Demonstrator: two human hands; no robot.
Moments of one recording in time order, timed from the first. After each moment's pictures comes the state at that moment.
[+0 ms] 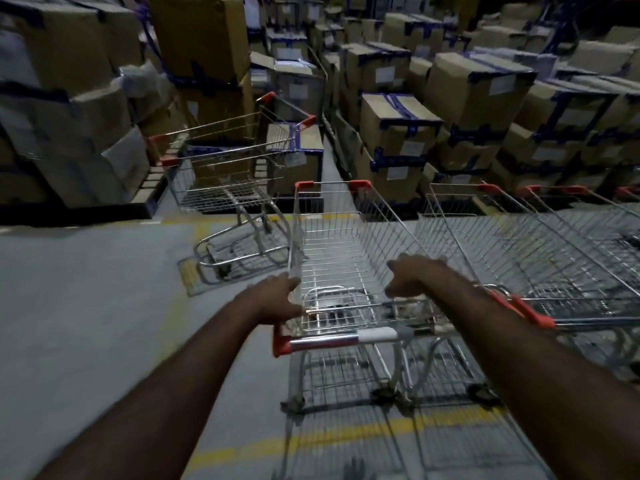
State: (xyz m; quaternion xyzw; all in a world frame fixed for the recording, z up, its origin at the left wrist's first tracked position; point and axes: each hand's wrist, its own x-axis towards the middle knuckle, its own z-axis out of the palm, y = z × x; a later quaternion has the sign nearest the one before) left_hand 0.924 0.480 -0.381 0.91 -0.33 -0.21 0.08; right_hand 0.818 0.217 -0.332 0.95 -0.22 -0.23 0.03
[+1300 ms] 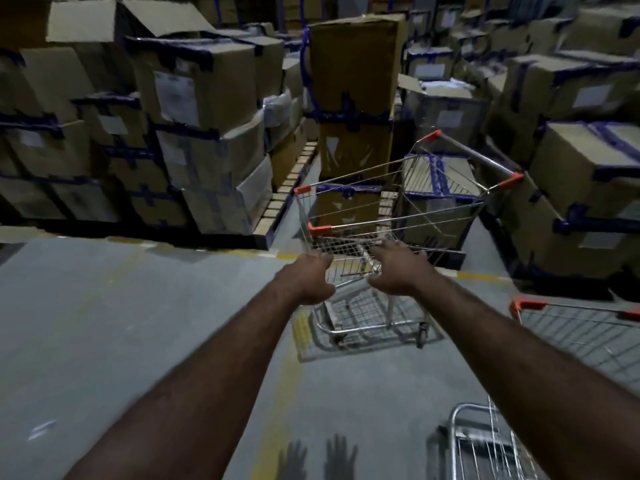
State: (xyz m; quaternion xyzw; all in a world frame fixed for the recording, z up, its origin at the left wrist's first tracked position) left_hand 1.470 0.660 -0.340 0.97 -0.20 -0.11 0.07; right_hand 1.442 0.459 -0.338 1.00 -0.01 -0.07 -0.05
